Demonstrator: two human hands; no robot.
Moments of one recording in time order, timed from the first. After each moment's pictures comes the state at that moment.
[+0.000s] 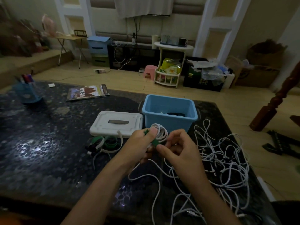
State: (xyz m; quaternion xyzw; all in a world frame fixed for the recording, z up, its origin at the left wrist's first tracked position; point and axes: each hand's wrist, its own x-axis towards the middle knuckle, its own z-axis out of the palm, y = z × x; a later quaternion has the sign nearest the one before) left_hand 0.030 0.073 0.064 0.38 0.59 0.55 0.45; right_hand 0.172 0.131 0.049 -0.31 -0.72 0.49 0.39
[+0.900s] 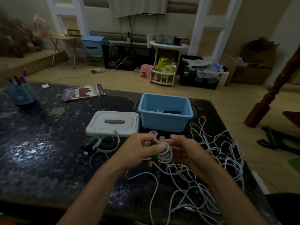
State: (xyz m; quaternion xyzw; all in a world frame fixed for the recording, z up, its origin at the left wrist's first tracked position) left_hand 0.024 0.066 0.056 0.50 0.57 0.49 0.43; right_hand 0.195 0.163 0.060 -0.36 -0.57 0.72 0.16
